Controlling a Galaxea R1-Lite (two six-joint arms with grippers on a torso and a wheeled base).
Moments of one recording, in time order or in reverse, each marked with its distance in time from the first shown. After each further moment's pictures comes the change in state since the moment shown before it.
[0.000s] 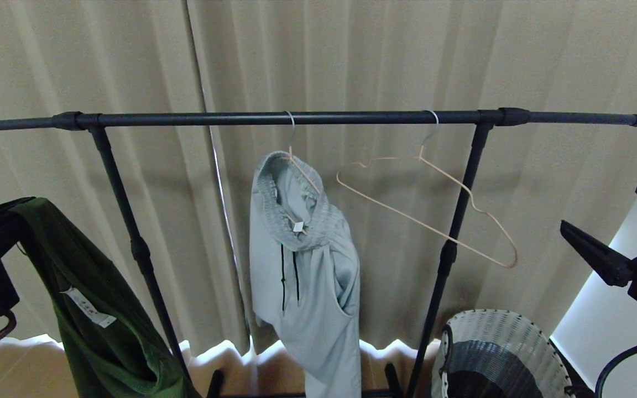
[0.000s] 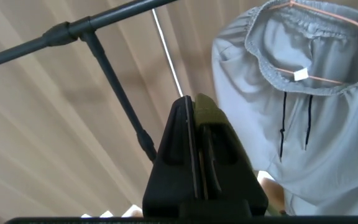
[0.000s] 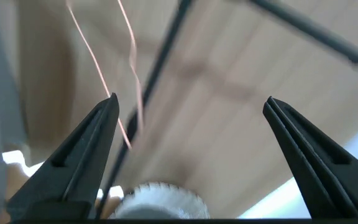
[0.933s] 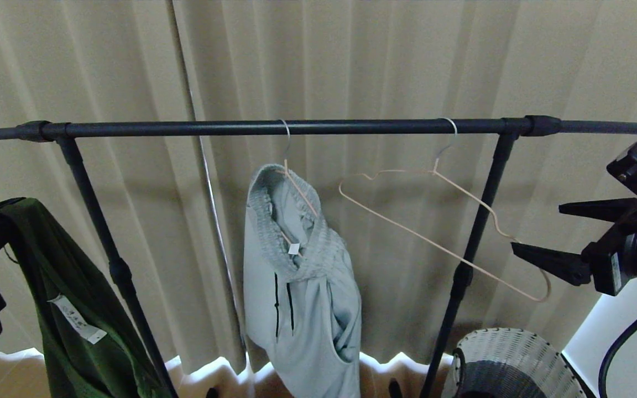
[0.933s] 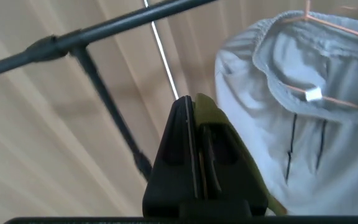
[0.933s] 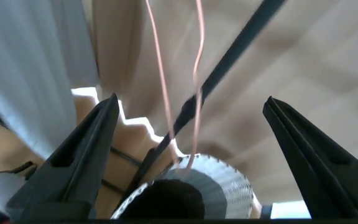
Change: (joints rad) left arm 0.044 -0.022 0.007 0.003 -0.061 -0.013; right arm 0.000 0.163 -0.388 0.661 0.159 0.031
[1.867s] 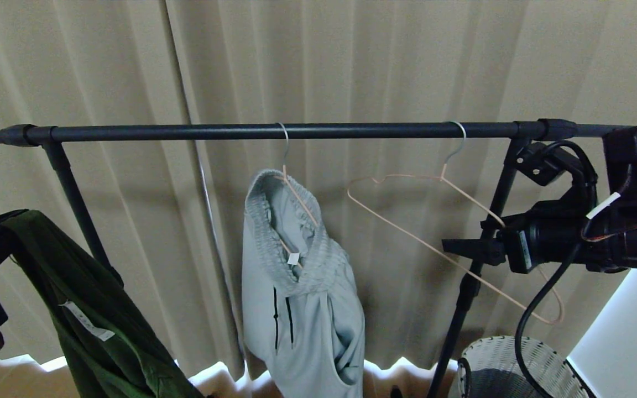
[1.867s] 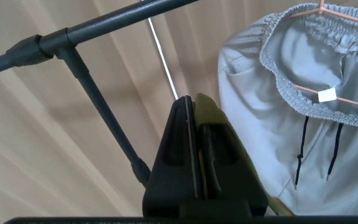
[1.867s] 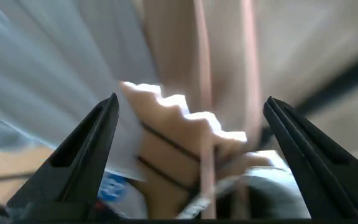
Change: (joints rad) left arm -0.004 -0.017 0.033 -0.003 0.000 0.010; right arm 0.103 0.257 -0.170 0.059 0.082 0.282
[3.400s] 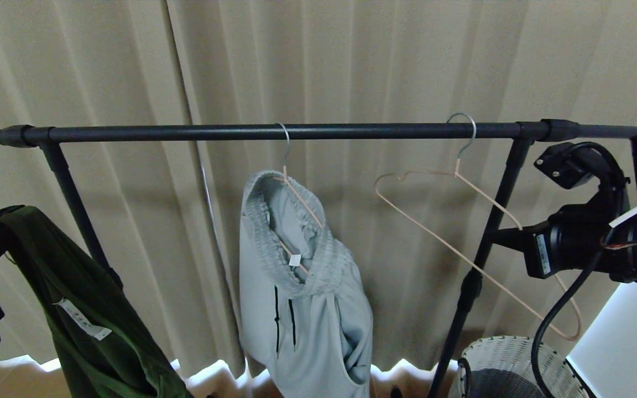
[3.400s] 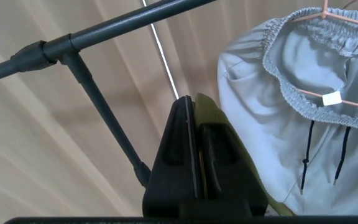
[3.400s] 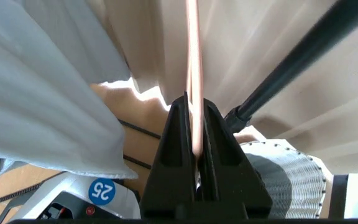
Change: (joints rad) left arm 0.001 0.002 -0.009 0.001 0.000 0.008; right arm 0.037 -0.093 0.047 0.025 -0.201 0.045
